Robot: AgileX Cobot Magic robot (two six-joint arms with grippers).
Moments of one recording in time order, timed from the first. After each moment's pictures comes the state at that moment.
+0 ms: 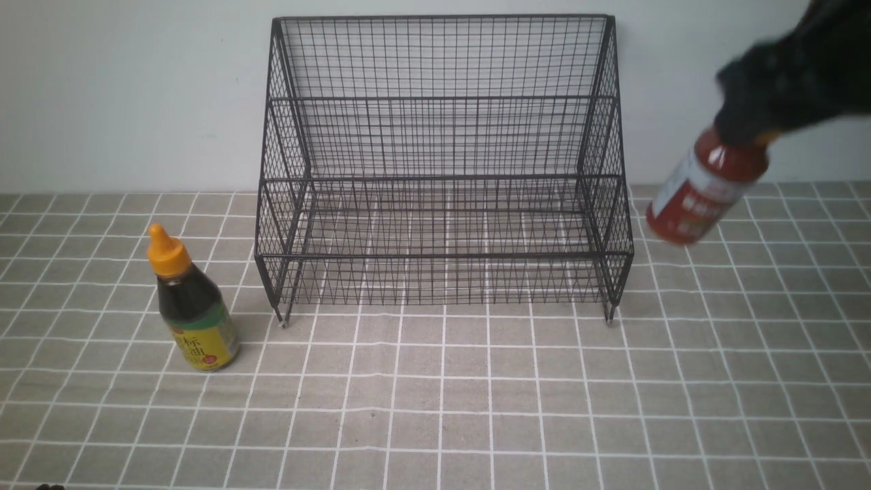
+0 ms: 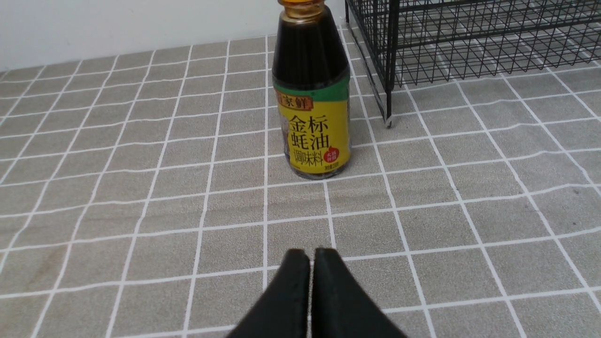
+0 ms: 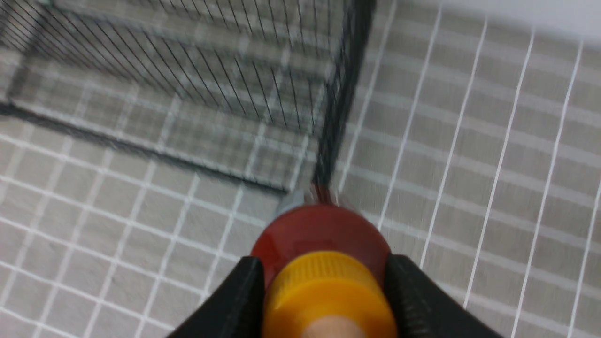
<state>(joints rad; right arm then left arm) 0.28 1.46 -1.68 0.09 1.28 -0.01 -0.05 -0.01 0.03 -0.04 0.38 0.12</state>
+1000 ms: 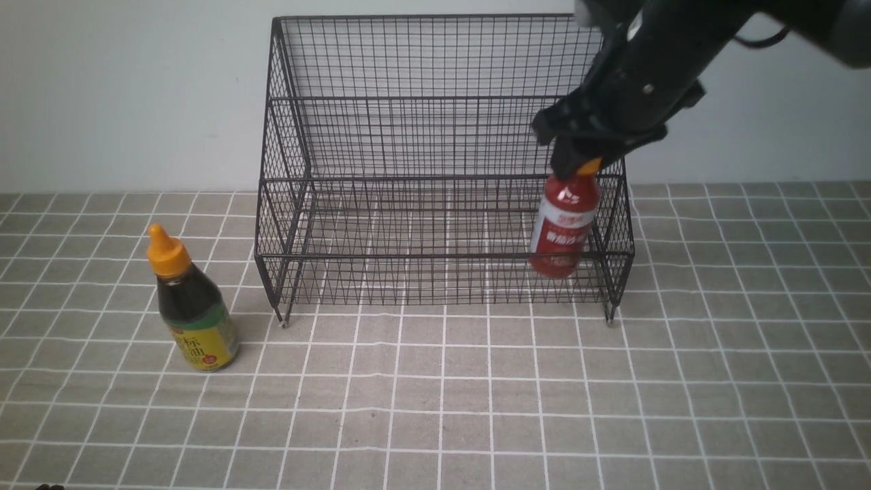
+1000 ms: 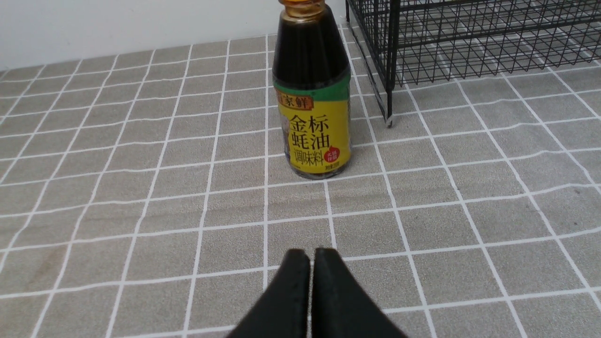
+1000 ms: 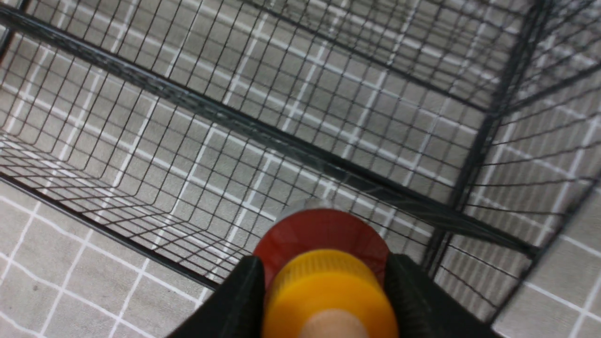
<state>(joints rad) 0.41 1.99 -1.96 0.11 1.28 -0.02 -0.05 -0.01 0.03 -0.04 0.38 0.12</state>
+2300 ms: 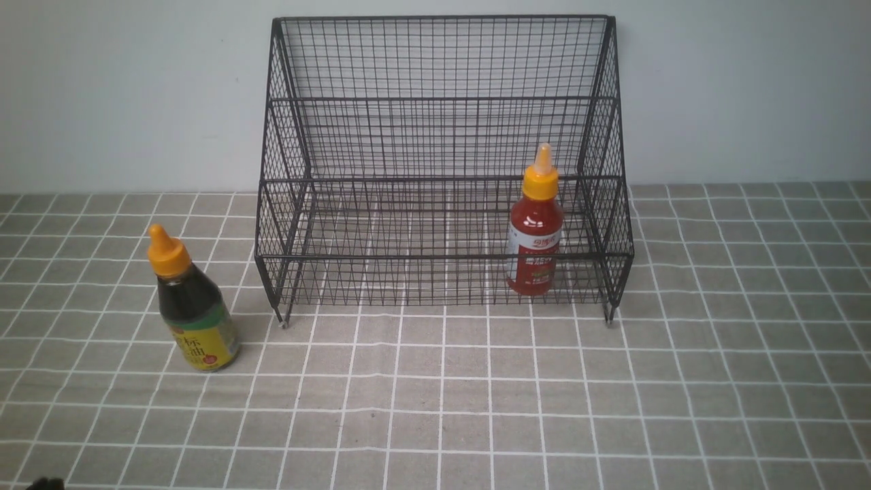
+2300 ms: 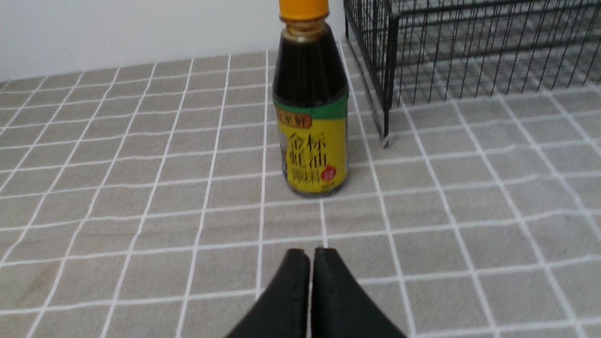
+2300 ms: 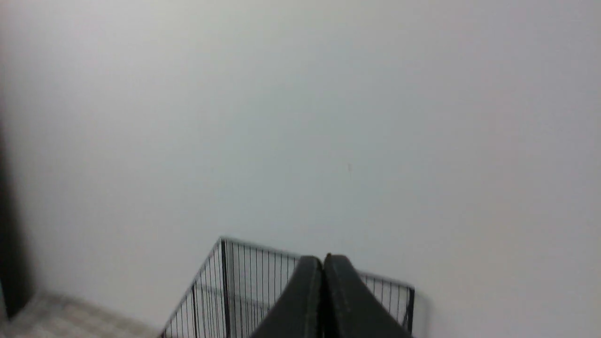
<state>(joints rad) 0.44 0.37 -1.03 0.01 0.59 0.02 -0.05 -0.01 0.03 -0.09 0.32 0.10</state>
